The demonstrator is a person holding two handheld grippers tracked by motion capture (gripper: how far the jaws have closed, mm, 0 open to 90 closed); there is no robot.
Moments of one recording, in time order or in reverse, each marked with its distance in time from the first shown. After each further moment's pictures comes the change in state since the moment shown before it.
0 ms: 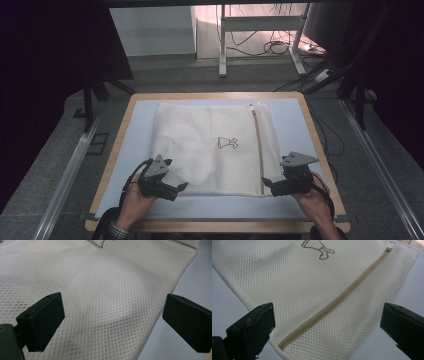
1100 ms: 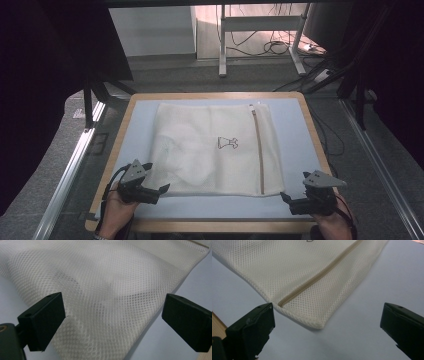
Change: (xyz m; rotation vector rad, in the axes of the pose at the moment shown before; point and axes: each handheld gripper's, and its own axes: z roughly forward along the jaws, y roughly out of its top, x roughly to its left) left arm 0.015 -0.035 -0.039 -0.028 0.074 -0.092; right arm 0.005 -0.048 -0.049 -0.012 -0.086 0.071
